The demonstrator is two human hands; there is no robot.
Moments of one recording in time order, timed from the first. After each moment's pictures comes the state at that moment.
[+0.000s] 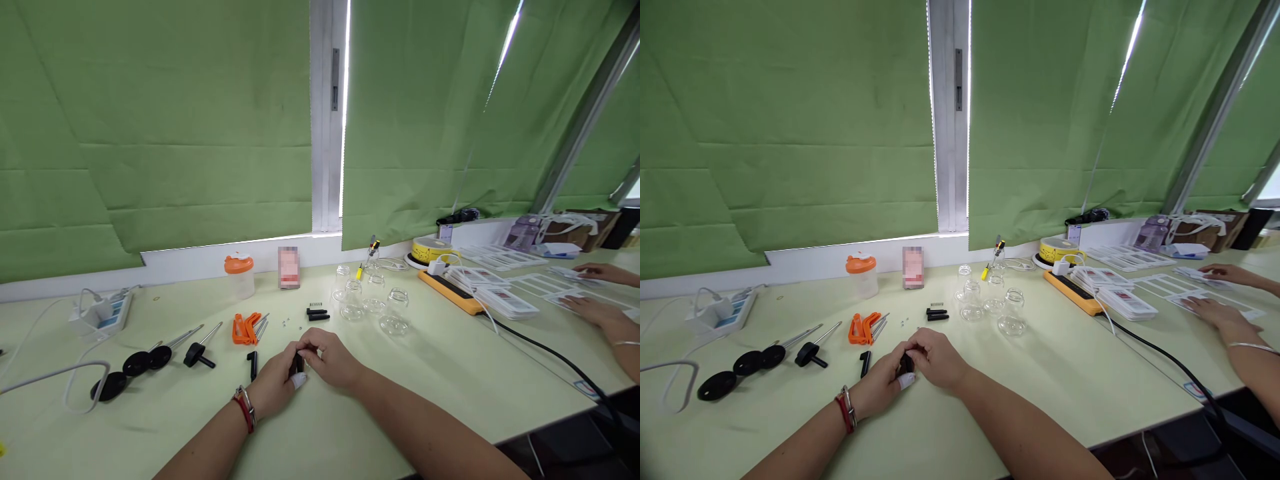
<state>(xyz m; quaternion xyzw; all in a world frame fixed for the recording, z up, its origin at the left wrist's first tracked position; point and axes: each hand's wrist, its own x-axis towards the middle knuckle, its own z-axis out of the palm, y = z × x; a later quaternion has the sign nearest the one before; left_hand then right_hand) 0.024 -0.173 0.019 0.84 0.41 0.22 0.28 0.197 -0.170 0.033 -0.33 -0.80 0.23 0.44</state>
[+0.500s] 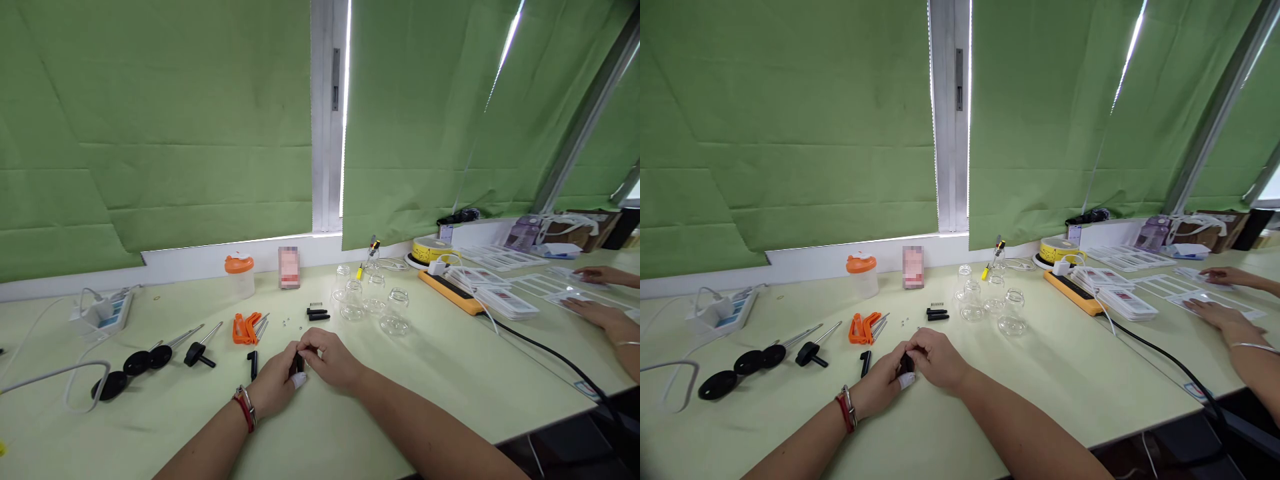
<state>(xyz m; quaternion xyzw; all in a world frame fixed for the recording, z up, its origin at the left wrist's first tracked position) 0.024 -0.174 0.020 0.84 0.40 0.23 0.29 0.198 -0.169 0.033 -0.31 -0.82 0.22 0.44</state>
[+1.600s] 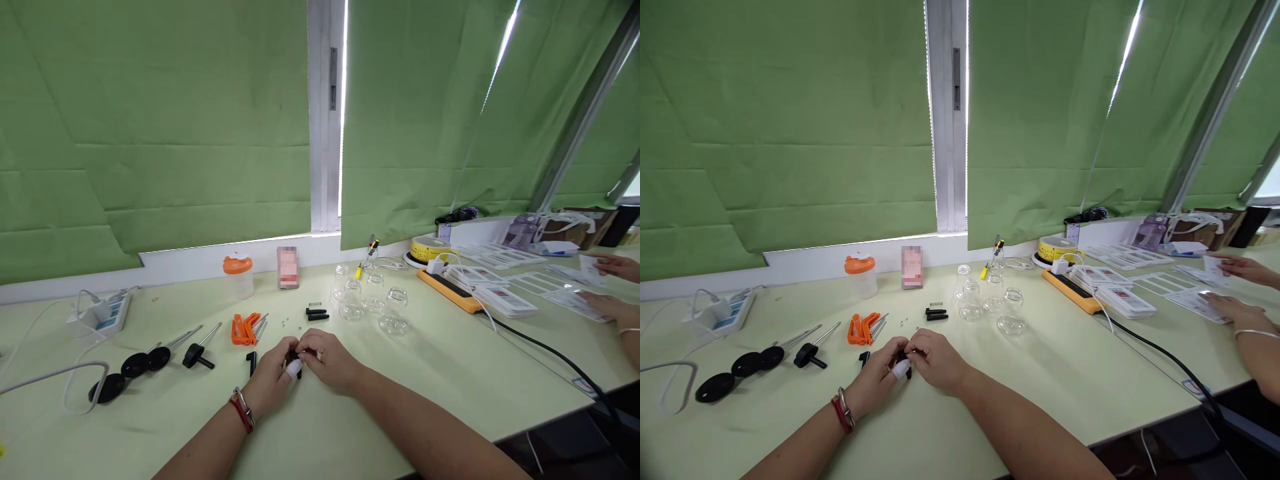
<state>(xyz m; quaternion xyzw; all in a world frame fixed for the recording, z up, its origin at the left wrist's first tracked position) 0.026 -0.176 0.030 0.81 0.41 0.33 0.26 0.198 -0.170 0.030 -0.30 -0.83 0.21 0.43</state>
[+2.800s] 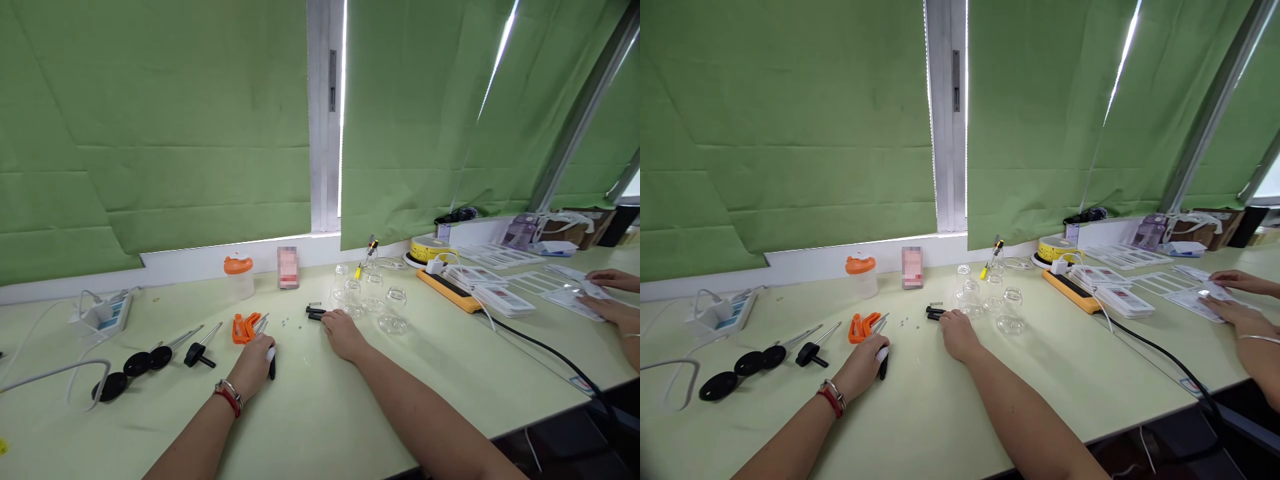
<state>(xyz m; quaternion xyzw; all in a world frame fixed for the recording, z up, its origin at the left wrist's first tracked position) -0.012 -0.147 0.021 0.79 0.54 0.25 0.15 0.240 -0.112 0.001 -0.53 -0.82 0.01 0.23</state>
